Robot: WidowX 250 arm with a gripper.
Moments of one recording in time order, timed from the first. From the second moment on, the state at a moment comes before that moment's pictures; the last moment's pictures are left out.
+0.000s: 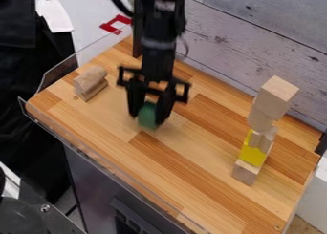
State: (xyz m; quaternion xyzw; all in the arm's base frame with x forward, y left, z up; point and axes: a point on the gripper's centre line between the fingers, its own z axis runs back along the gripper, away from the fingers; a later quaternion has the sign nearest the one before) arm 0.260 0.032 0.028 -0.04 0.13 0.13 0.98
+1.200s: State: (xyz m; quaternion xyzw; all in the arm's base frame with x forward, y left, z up) arm 0.282 -0.072 0.180 0.00 0.08 -0.03 1.00
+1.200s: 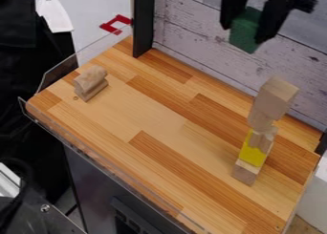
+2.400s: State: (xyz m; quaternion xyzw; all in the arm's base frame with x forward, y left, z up) arm 0.290 -0.112 0.156 0.01 0.12 -0.05 0.99
